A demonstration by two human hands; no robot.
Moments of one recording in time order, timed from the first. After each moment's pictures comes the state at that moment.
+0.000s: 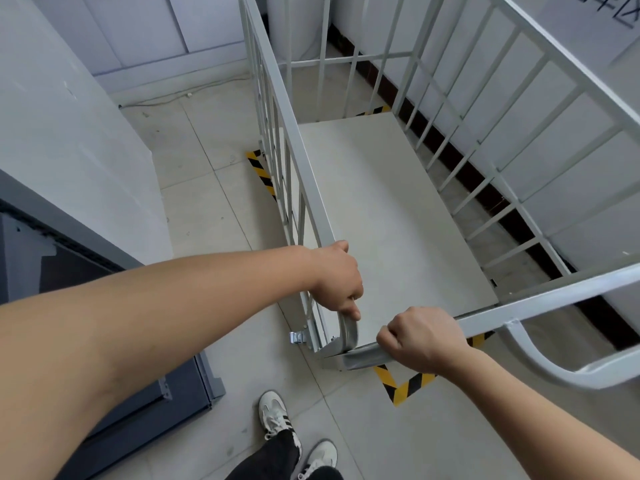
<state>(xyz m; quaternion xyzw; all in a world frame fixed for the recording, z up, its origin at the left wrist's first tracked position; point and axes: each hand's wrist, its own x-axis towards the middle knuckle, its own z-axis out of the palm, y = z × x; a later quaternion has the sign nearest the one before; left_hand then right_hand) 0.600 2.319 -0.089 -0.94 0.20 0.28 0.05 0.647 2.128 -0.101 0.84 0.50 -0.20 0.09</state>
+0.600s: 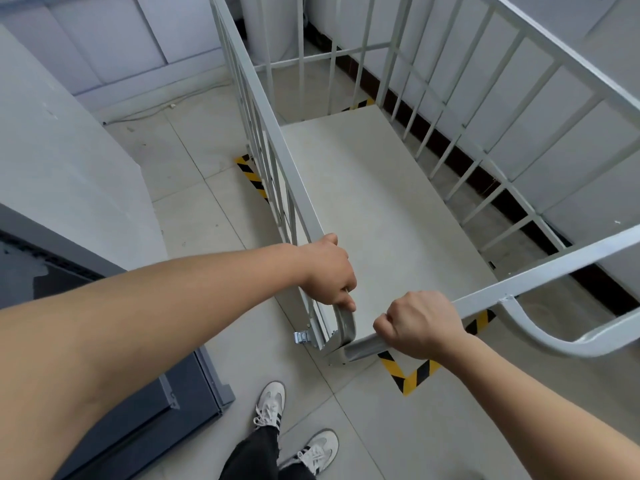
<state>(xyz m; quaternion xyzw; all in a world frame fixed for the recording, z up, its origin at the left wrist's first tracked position) 0.599 2.318 -0.092 -0.94 0.20 0.26 0.04 0.644 2.127 -0.105 0.86 0.48 -0.16 0.10</state>
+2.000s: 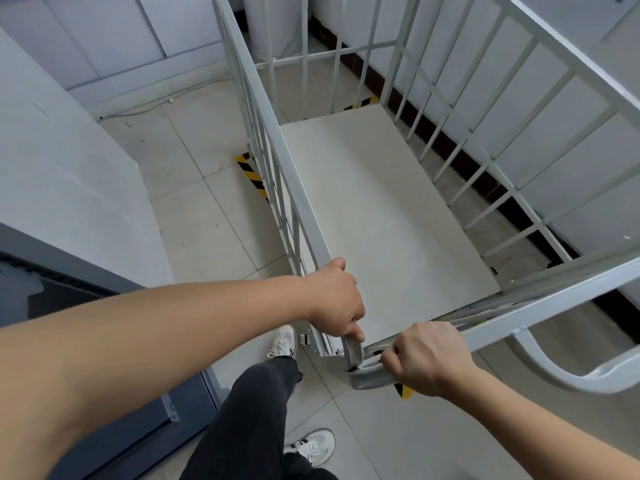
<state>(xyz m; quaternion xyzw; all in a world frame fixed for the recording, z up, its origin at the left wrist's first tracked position) 0.597 2.315 -0.087 -0.94 0.20 0.27 0.03 0.641 2.129 -0.092 0.84 0.48 -0.18 0.15</state>
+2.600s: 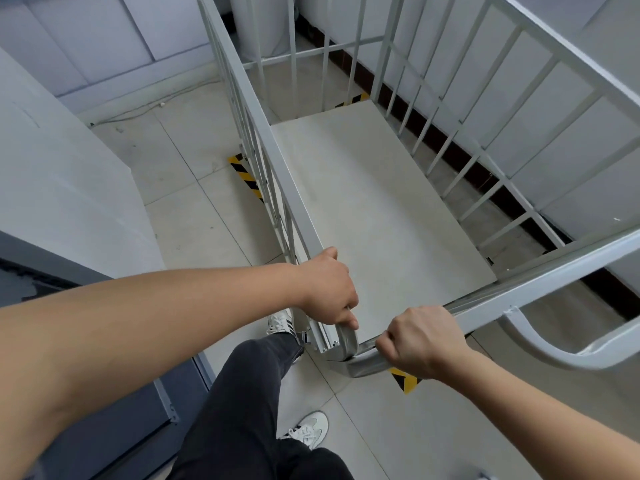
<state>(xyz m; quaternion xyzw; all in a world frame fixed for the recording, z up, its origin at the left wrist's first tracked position) 0.597 2.314 -0.089 -0.94 0.22 0.25 0.03 0.643 2.127 -0.099 0.85 0.49 -0.16 0.13</state>
